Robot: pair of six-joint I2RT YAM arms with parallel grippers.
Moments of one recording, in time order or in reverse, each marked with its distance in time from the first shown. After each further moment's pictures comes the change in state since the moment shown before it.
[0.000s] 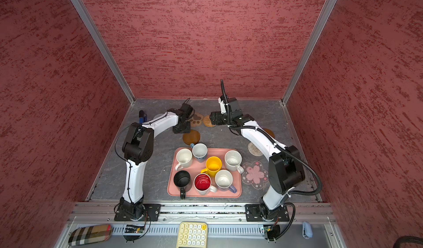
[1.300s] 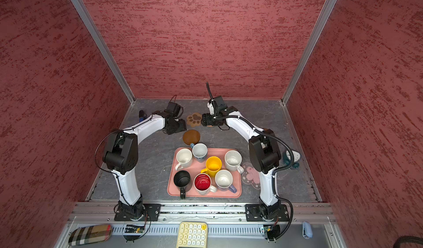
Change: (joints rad) left arm 0.041 -0.241 -0.241 0.167 0.222 -0.045; right arm 0.046 0.336 0.333 -0.243 -0.119 0.055
